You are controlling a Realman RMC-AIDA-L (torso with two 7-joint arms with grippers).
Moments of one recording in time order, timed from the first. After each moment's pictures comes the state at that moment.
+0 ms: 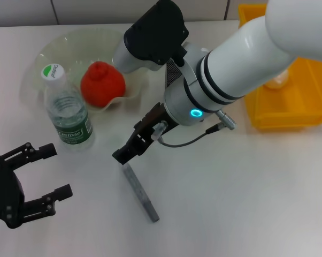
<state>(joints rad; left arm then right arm) -0.16 -2.01 0.69 0.59 1.77 1.89 -0.91 0.84 2.09 -1.91 -1.17 -2.26 -1.12 2.81</state>
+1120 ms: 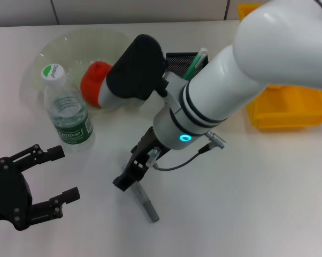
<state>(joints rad) -0.16 -2.02 0.70 0.59 1.78 1.89 -0.89 0.91 2.09 -2.06 -1.05 -2.19 -1.05 2.80</state>
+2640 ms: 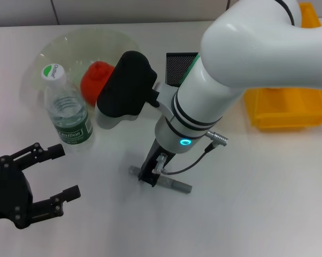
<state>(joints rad) -0.17 -2.02 0.70 0.58 1.78 1.89 -0.89 1.04 2.09 -2.18 -0.94 -2.19 -1.09 2.83</state>
